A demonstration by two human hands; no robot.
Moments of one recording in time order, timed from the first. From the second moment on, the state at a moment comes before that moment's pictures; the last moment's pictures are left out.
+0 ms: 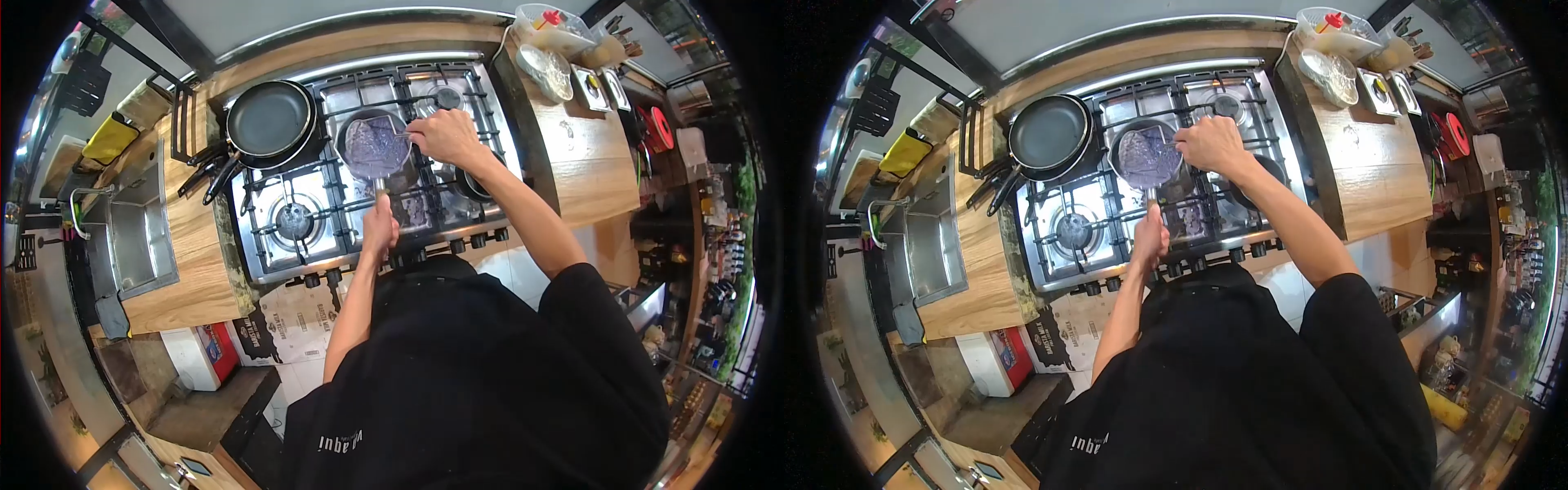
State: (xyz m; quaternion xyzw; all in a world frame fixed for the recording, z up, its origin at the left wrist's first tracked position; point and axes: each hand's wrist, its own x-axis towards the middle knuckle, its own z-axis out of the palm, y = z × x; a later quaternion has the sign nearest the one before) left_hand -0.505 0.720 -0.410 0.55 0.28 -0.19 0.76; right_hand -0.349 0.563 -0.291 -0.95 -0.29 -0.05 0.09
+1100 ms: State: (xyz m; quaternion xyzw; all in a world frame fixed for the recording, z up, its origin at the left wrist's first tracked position) left_hand -0.511 0.690 -0.408 0.55 0.33 -0.15 0.75; right_hand -0.287 0.625 -0.295 -0.90 -0.26 0.16 0.32
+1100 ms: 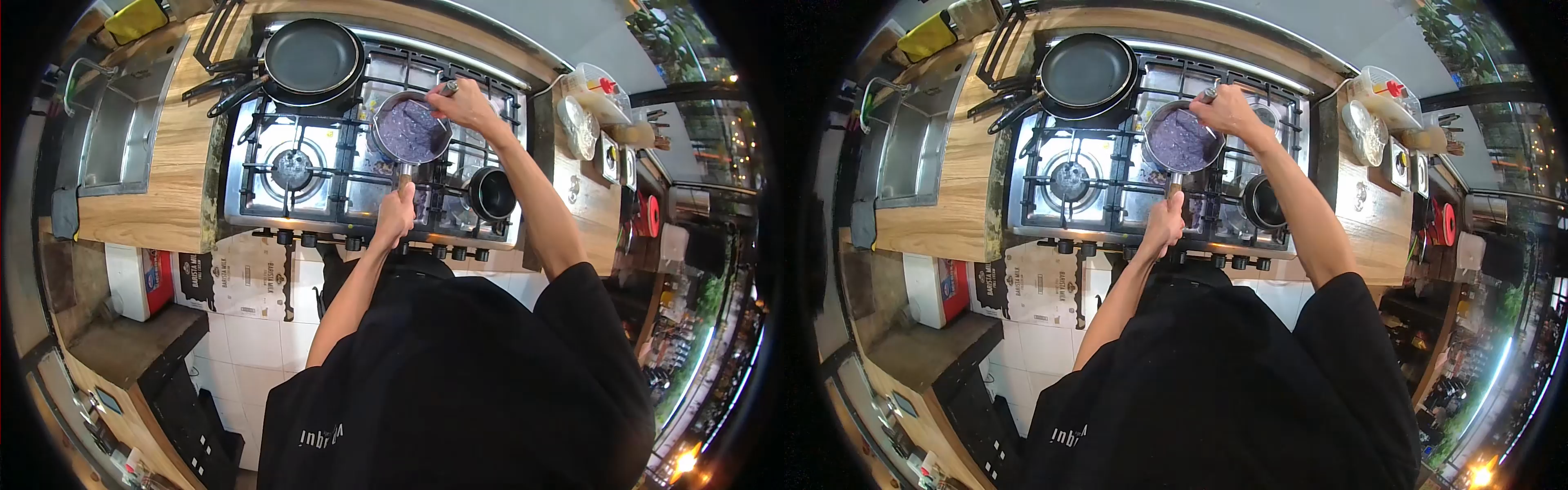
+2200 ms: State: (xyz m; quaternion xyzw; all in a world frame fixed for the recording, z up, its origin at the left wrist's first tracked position) left_hand -0.503 0.679 -0.409 0.59 0.34 -0.15 0.72; right_hand -0.309 0.636 -0.287 -0.90 -0.27 0.18 0.29
